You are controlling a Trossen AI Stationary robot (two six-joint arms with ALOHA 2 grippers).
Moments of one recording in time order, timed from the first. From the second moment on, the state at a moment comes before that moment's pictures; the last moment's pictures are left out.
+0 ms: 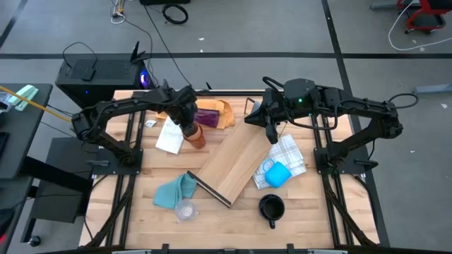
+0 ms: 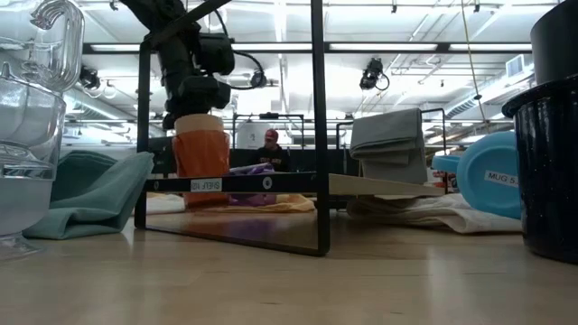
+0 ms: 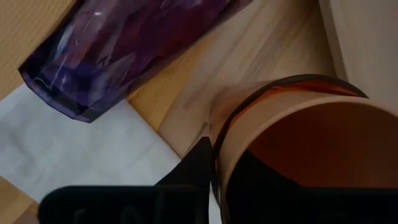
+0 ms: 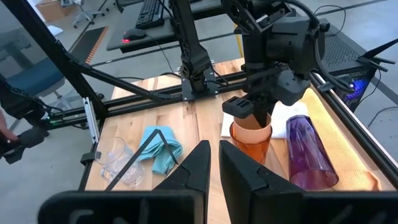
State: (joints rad) left arm 0.53 1.50 1.11 -0.87 0.12 -0.08; right arm -0.06 1.31 1.56 -0.68 -0.06 0.19
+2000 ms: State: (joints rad) left arm 0.53 1.51 1.19 -0.96 0.12 -0.04; right arm -0.06 1.31 1.56 -0.69 -0.06 0.21
